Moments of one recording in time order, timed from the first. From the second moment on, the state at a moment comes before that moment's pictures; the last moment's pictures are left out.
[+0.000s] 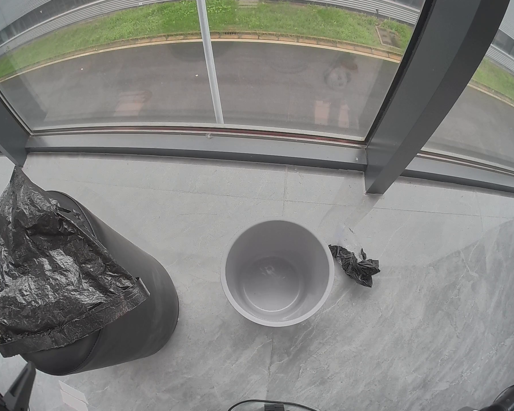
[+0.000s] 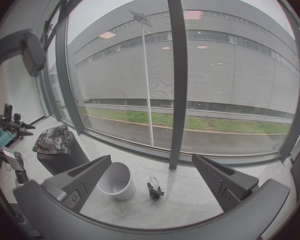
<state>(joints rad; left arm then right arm) -0.05 0.22 -0.39 0.17 -0.23 0.19 0.06 0.32 -0.41 -0.07 0.17 -0.04</state>
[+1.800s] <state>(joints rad) -0.82 1.04 -0.18 -0.66 0.68 0.41 0.30 1.20 -0.36 -0.63 0.13 0.01</state>
